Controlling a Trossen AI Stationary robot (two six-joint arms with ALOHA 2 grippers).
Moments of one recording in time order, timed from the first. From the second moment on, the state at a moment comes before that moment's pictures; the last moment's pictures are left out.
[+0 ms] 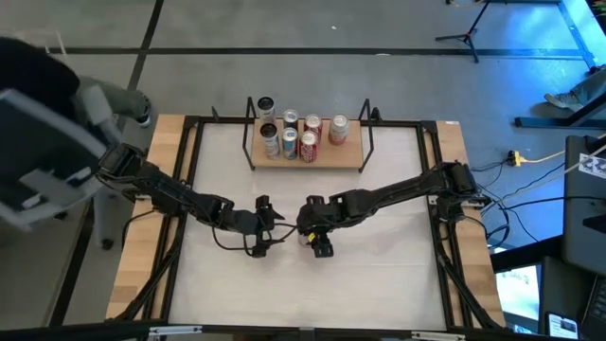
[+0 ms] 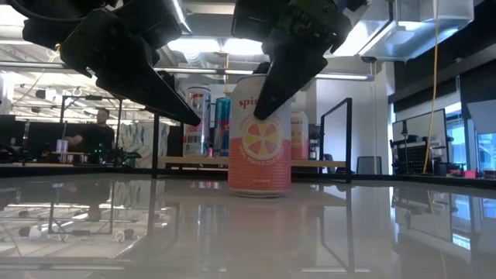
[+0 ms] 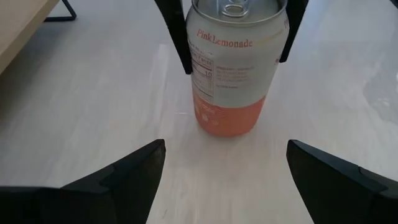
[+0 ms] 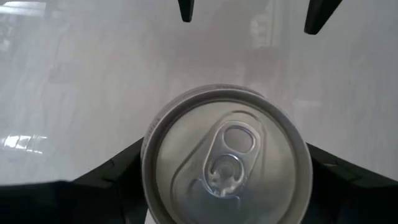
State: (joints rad) left arm -0.32 1.46 0.60 0.23 -0.31 -0.21; right arm 0.20 1.91 1.43 -0.55 -0.04 0.03
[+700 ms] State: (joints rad) left arm -0.32 1.46 0.60 0.24 -0.31 -0.21; right arm 0.18 1.50 1.43 -0.84 0.33 0.01
